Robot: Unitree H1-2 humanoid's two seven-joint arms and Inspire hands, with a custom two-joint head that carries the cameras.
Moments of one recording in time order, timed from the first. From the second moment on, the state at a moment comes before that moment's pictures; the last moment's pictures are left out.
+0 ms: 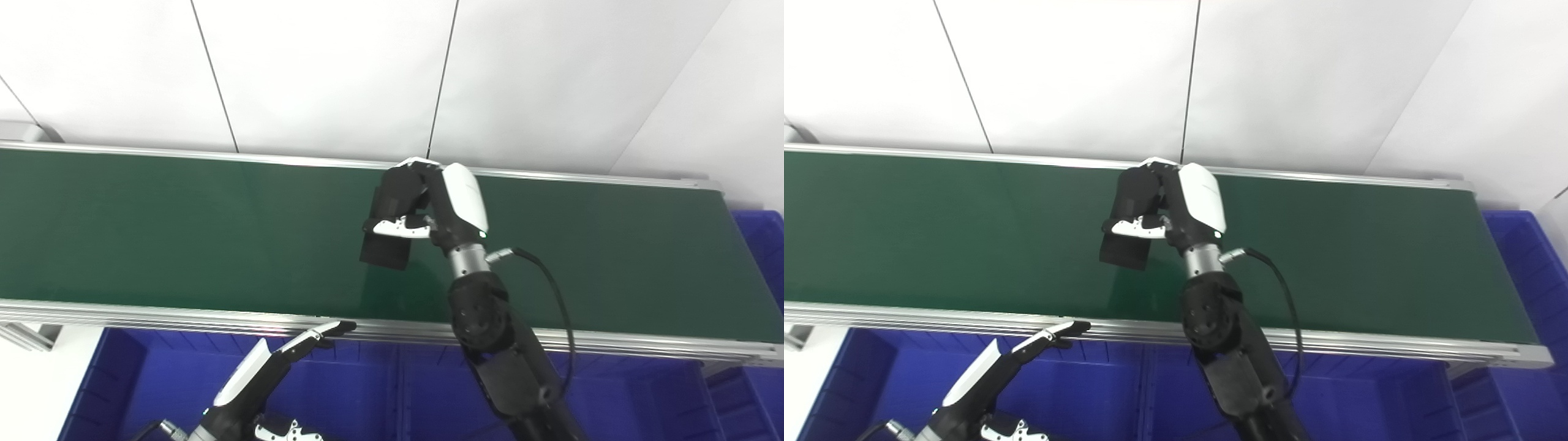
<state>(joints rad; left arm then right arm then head) 0.33 0.41 -0.41 -0.11 0.24 -0.44 0.03 -0.32 0.00 0.38 0.14 -0.58 0.05 -0.22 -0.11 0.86</state>
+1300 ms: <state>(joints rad) 0.34 0.35 -0.27 -0.17 0.19 -0.43 -0.14 0.36 -0.32 0.27 -0.45 -0.56 0.09 0.17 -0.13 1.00</state>
